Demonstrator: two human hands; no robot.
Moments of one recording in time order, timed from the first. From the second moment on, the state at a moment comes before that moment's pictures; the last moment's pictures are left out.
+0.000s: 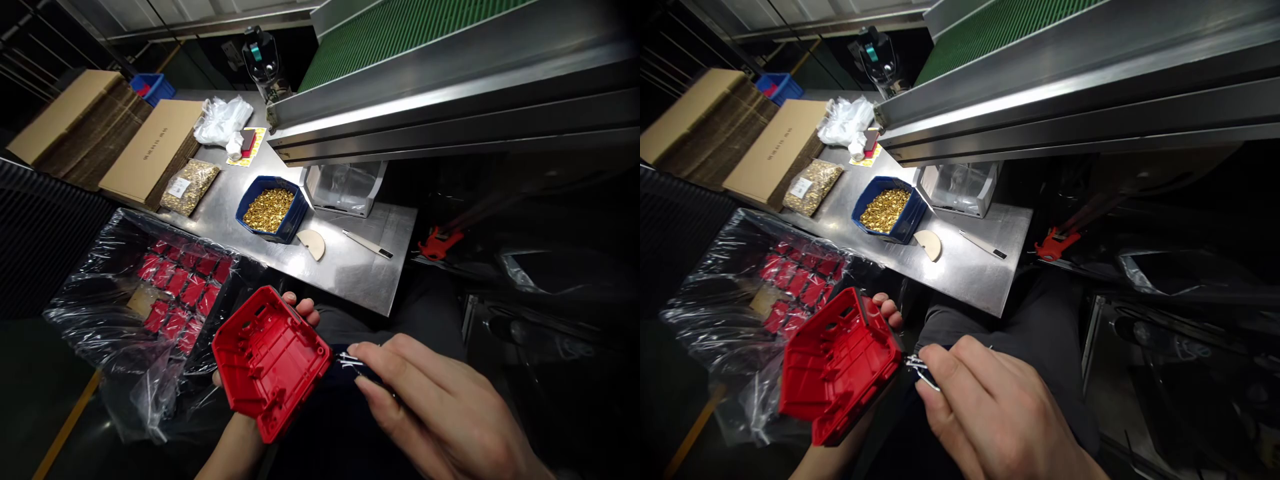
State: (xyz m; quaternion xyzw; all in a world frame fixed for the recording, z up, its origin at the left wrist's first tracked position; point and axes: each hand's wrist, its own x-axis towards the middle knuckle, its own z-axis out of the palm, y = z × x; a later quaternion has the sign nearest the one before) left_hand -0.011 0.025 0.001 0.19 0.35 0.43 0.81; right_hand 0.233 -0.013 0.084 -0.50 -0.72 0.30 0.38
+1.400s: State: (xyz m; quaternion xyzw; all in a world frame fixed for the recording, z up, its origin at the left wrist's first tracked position) left_hand 0.001 -0.009 0.020 0.75 0.35 0.05 0.55; right_hand 0.241 -0.095 0.013 -0.63 -0.35 0.60 0.34
